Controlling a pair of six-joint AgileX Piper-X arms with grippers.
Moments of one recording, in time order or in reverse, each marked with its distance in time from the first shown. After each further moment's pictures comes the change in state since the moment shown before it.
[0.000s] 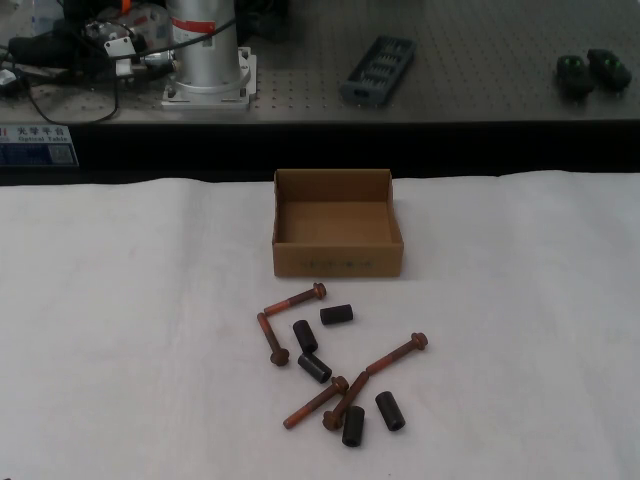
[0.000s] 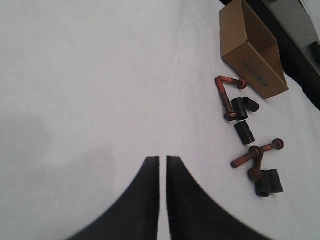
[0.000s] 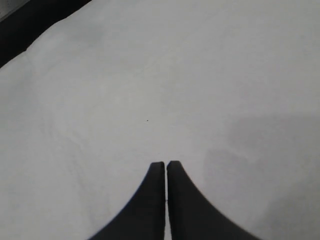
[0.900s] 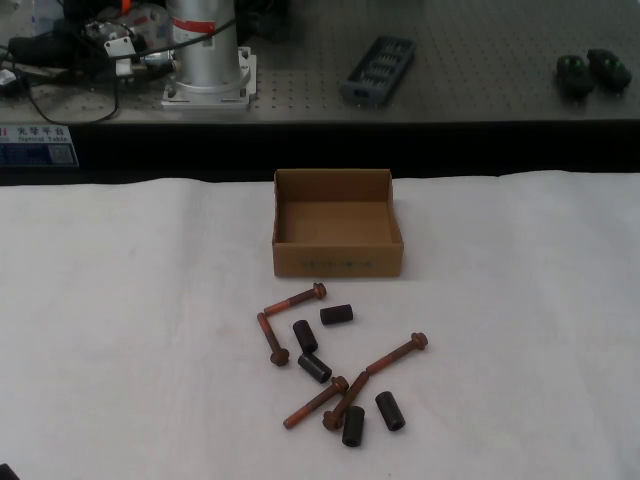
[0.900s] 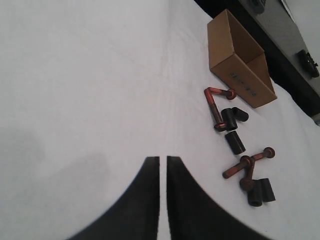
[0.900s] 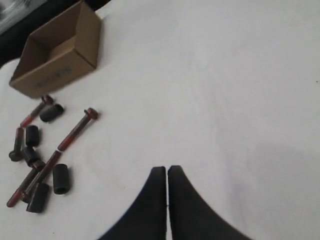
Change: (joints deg) left arm 0.0 0.0 0.0 -3.1 0.0 0.0; right arm 0.0 20.2 -6.4 -12.1 -30.1 -10.4
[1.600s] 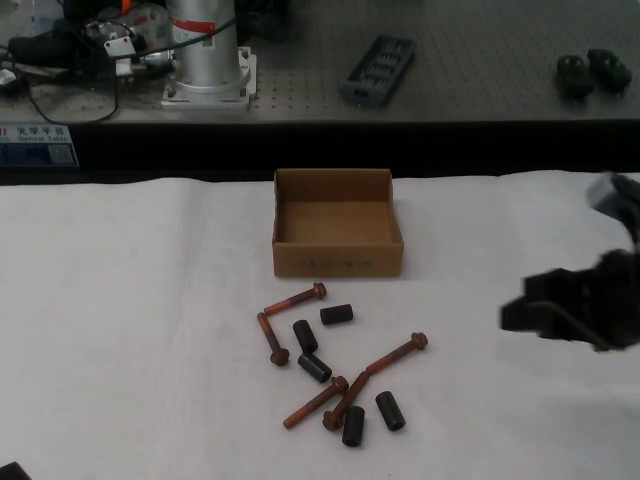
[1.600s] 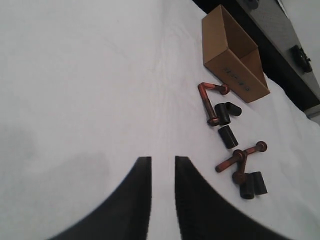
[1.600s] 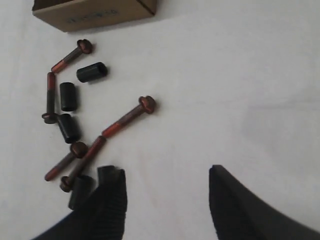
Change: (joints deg) left arm 0.0 -0.1 0.0 0.0 1.8 -0.1; right arm 5.2 57.9 -35.5 -1.3 -16.3 -11.9
